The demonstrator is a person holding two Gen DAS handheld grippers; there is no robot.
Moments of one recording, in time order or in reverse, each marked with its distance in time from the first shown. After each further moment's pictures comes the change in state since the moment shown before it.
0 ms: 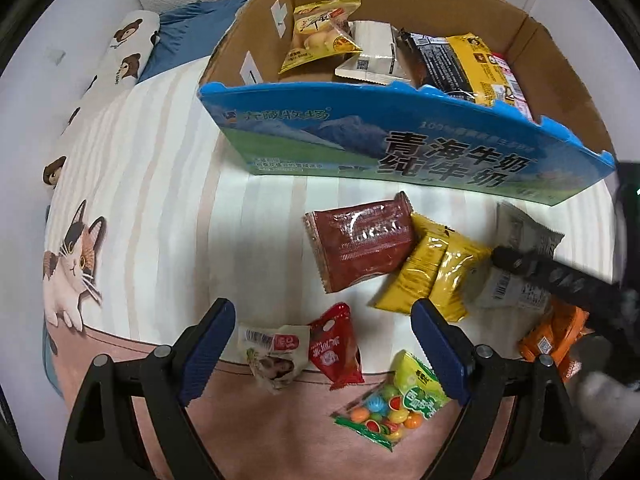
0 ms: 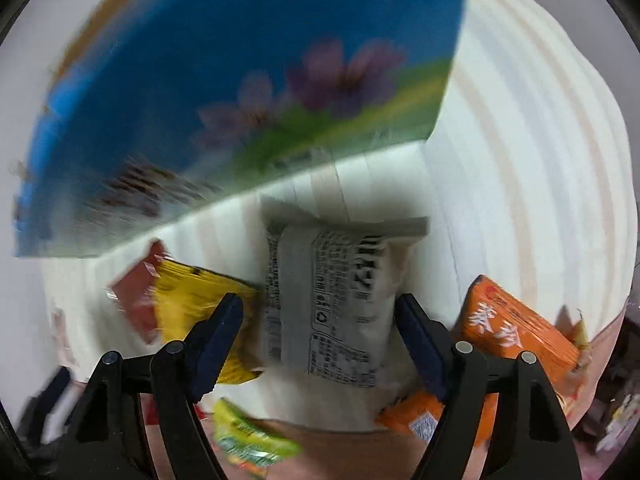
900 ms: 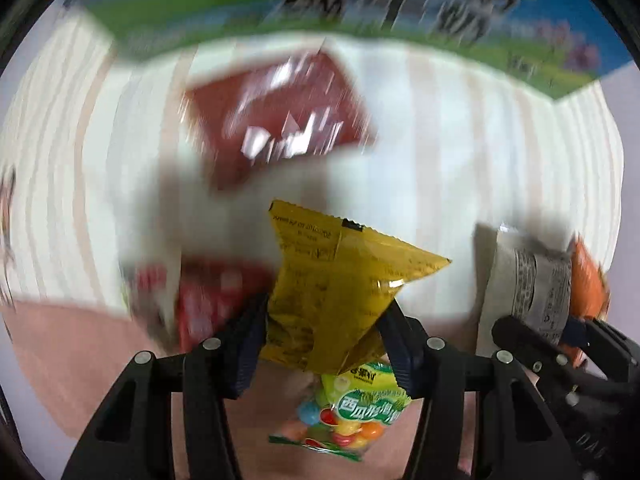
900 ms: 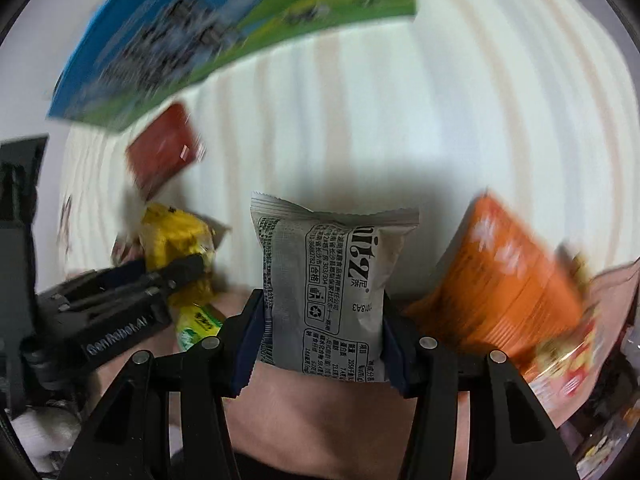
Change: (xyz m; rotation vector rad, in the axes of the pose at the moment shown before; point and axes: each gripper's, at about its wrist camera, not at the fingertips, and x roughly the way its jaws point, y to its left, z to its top) left arm 0.072 -0.042 -0.055 0.028 0.253 -0.103; right arm -0.008 -0.044 -0.100 -0.165 0.135 0.138
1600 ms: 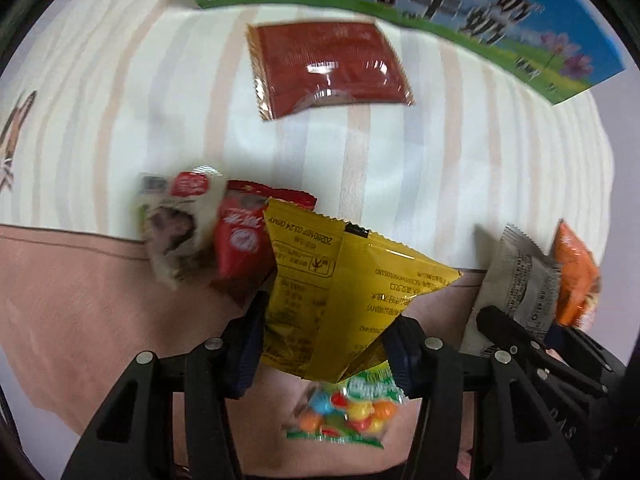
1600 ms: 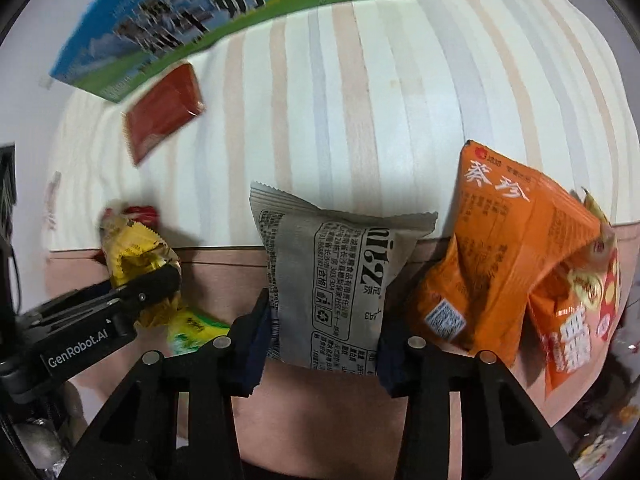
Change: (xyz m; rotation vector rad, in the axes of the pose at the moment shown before) left arm -0.014 0.031 -0.047 -0.068 -0.049 -0.056; right arm 0.009 0.020 -0.052 -0.015 -0.058 -0.063
